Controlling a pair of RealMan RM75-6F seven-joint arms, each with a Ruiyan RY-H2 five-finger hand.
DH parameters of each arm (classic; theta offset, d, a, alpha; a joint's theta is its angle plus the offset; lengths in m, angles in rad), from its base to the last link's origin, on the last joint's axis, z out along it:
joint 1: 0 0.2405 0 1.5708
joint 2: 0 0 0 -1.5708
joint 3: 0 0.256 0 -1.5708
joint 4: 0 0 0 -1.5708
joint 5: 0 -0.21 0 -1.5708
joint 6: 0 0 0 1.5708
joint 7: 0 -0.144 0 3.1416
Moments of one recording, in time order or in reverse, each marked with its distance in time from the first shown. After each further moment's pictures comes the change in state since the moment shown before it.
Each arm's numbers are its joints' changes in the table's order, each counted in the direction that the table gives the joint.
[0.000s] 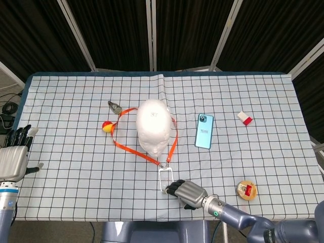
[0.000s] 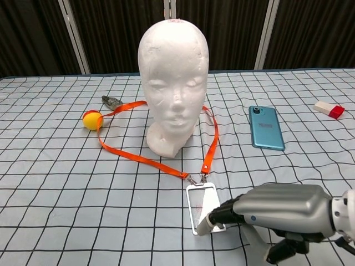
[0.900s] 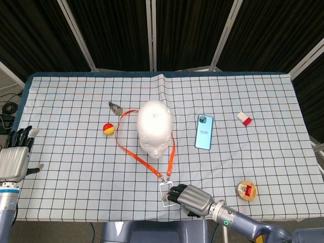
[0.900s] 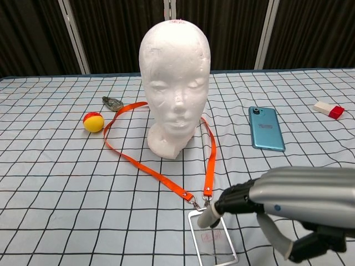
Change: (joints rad) left arm 0.010 0.007 -0.006 0.008 -0.005 0.011 -0.012; right arm -0.042 -0.152 -0.043 -0.130 0.200 -0.198 -0.030
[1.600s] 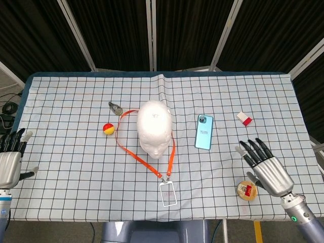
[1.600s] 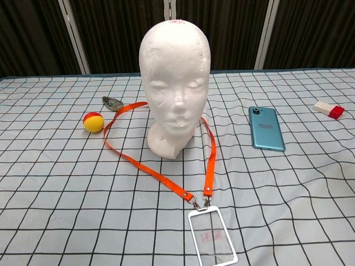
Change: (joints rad) left arm 0.063 -0.004 0.027 0.046 -0.117 -0.080 0.089; right arm -0.387 -0.145 0.053 0.386 -0.005 -0.658 0.050
